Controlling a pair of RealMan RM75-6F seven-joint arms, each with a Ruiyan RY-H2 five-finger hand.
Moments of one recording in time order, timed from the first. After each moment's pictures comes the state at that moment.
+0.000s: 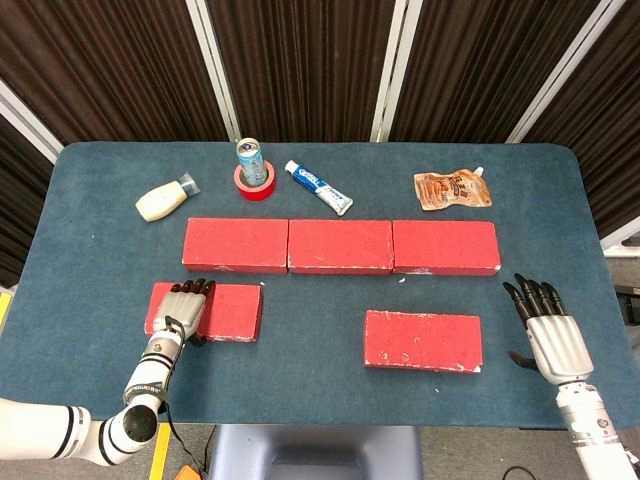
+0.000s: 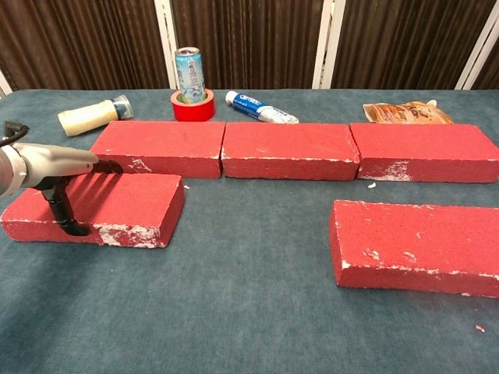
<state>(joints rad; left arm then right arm) -0.96 -1.38 -0.07 -1.85 0.25 1.14 0.87 0.17 -1.16 0.04 -1.65 -1.47 1.35 -0.15</state>
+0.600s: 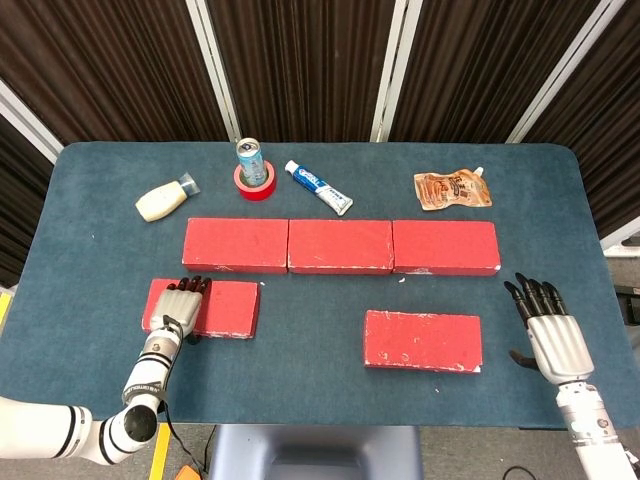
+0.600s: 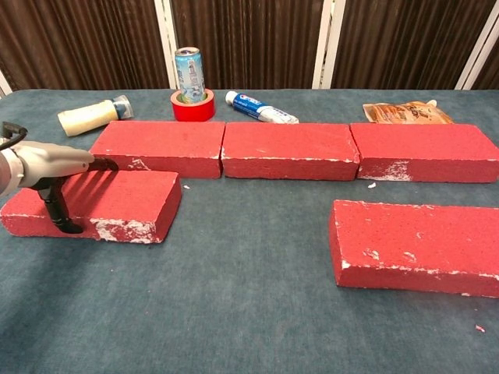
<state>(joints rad) -0.96 -1.39 -0.05 -1.82 0.25 1.15 0.90 0.17 -1.16 0.04 -1.65 -1.46 1.35 -0.15</state>
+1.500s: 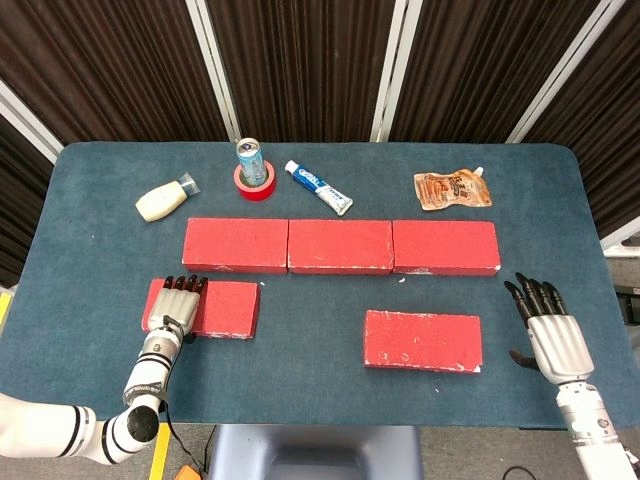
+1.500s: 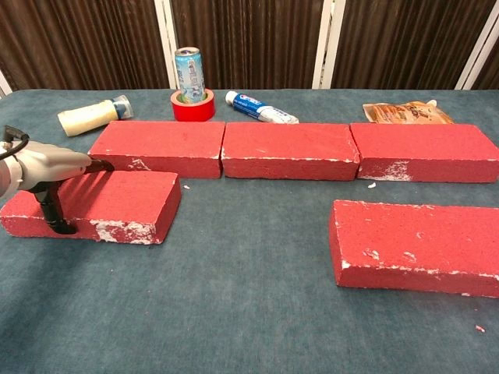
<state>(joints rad) -0.96 -1.42 -0.02 -1.79 0.28 1.19 0.95 0.17 -1.16 0.04 -1.66 -1.46 1.35 -0.14</state>
